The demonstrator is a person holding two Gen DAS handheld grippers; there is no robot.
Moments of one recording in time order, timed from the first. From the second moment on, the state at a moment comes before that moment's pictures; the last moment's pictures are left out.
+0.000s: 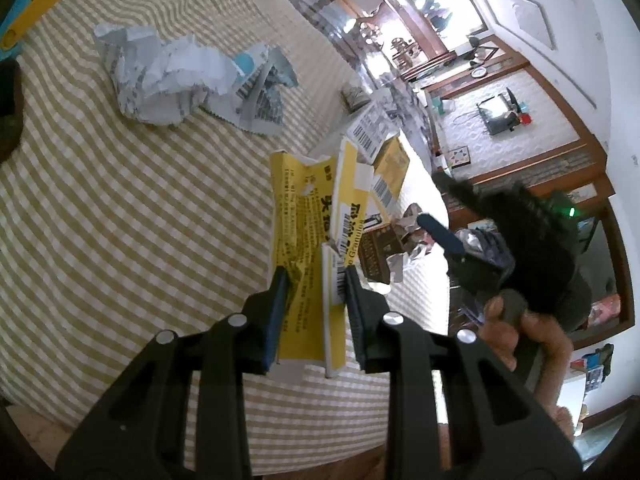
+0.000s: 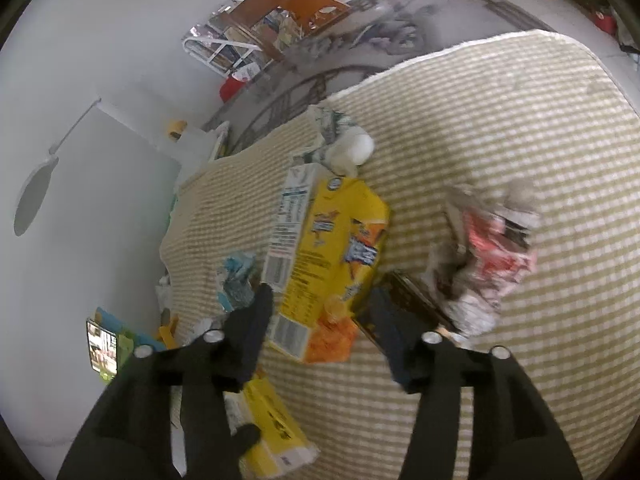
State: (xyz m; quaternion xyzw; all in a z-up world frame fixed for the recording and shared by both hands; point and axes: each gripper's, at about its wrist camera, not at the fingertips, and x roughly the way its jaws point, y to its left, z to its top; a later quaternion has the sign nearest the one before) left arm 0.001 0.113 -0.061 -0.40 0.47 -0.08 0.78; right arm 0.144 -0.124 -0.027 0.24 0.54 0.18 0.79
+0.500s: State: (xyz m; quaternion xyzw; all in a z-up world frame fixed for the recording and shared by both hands) left arm 0.009 0.109 -0.066 -0.39 0.48 -0.07 0.78; right arm 0.159 -0.064 -0.066 0.09 0.58 0.14 0.80
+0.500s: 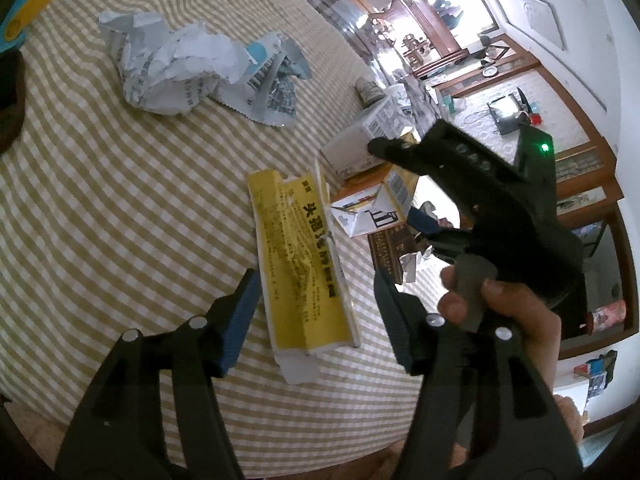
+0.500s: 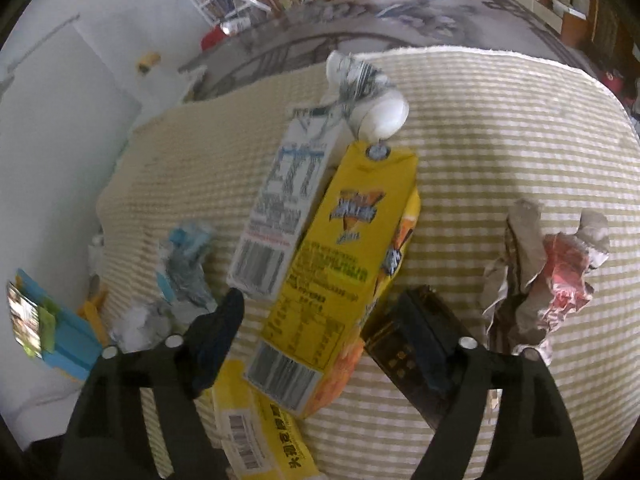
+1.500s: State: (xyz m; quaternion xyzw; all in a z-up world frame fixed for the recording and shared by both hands) left arm 0.019 0.097 -0.070 -0.36 0.49 -0.06 0.79; right arm 0.041 -0.138 -0.014 0.07 0.53 0.22 0.81
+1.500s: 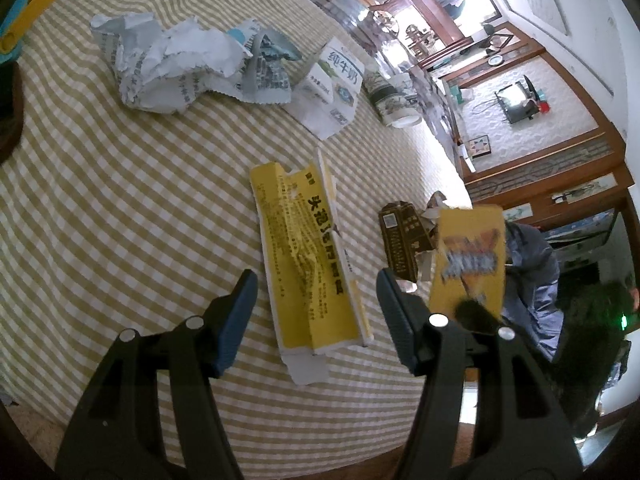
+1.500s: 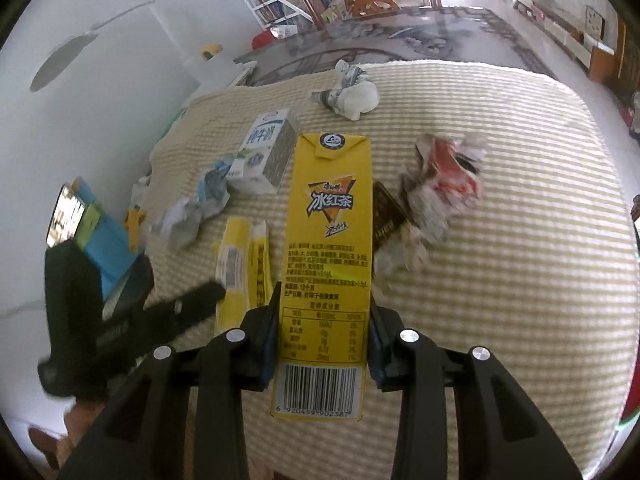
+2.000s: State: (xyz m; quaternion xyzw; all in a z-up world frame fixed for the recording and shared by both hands) left arm 0.027 0.077 -0.073 -0.30 0.51 -0.05 0.80; right arm 0.015 -0.166 -0.043 0.13 0.53 0.22 0.81
